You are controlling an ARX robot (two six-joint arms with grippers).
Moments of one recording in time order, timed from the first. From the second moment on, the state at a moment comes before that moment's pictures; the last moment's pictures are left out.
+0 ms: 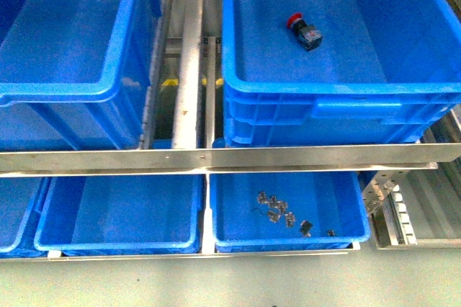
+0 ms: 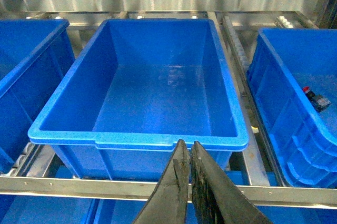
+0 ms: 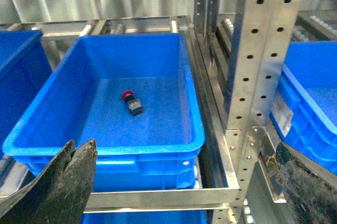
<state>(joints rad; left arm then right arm) 0.00 0.01 0.02 -0.01 0.01 0.00 0.00 0.00 0.02 0.00 0.01 0.00</state>
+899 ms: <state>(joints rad) 0.00 0.01 0.02 0.00 0.00 0.00 0.00 0.00 0.02 0.00 0.00 0.00</state>
